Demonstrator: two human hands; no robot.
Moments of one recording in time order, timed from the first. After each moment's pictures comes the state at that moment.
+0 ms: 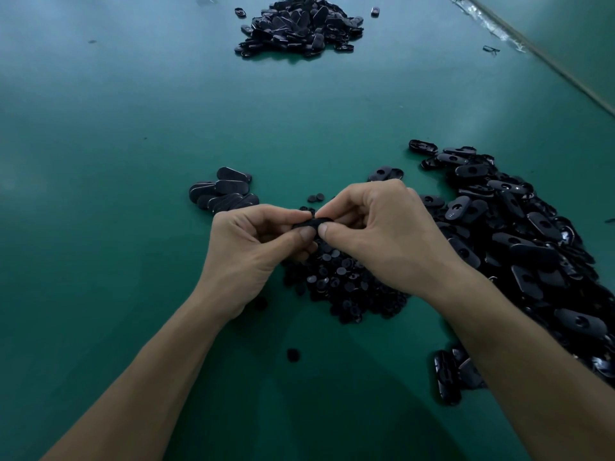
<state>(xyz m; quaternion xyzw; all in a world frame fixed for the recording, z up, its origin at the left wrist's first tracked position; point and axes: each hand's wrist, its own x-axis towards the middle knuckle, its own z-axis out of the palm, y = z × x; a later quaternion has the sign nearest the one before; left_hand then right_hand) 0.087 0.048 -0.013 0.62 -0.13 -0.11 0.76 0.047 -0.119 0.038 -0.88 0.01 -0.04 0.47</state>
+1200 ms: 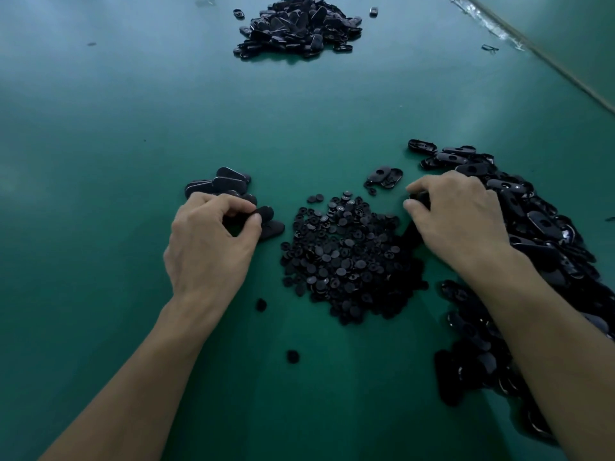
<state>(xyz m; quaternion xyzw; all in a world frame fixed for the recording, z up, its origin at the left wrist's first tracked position) 0.107 0.071 -0.026 0.92 -0.03 0.16 0.36 0.057 -0.188 0.015 -0.98 0.21 -0.03 0.06</state>
